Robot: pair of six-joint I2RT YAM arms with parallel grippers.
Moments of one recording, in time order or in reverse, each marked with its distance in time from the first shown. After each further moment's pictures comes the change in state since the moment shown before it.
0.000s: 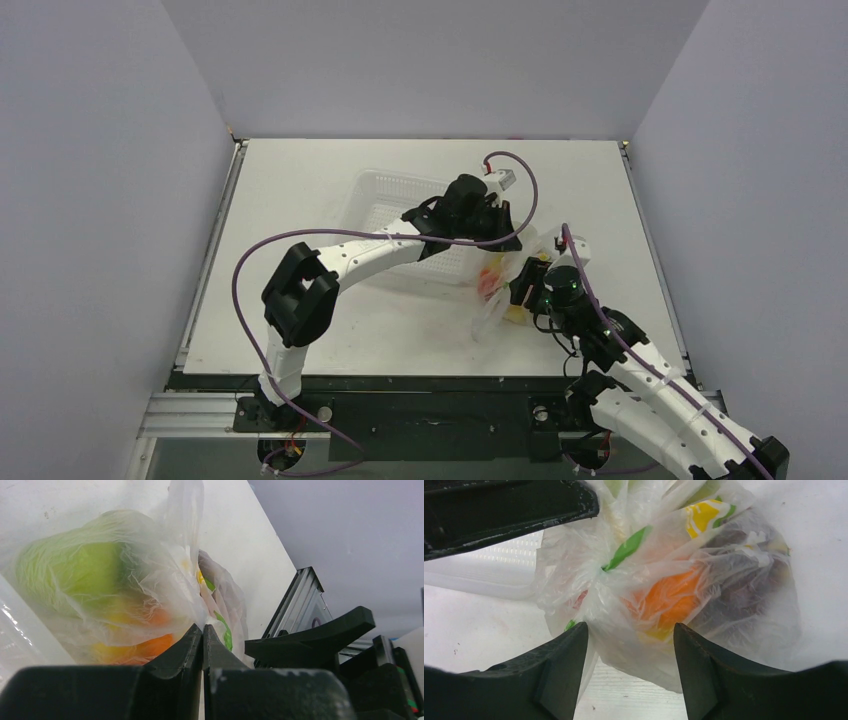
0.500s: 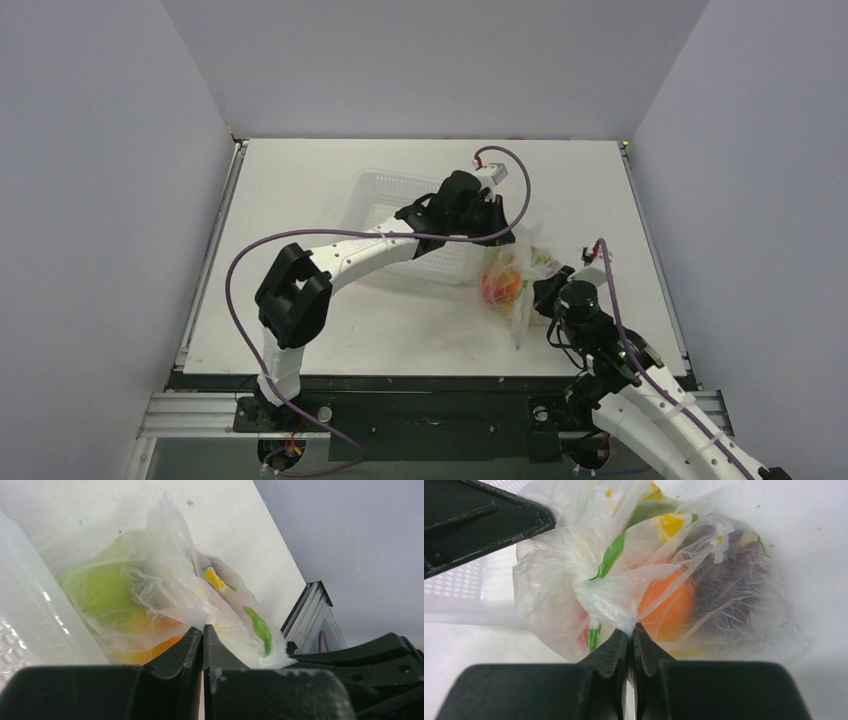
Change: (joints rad) left arm 0.012 -0.032 -0.023 -0.006 -0.059 0.002; right arm -0.006 -0.087 -0.047 0.026 0.083 0.117
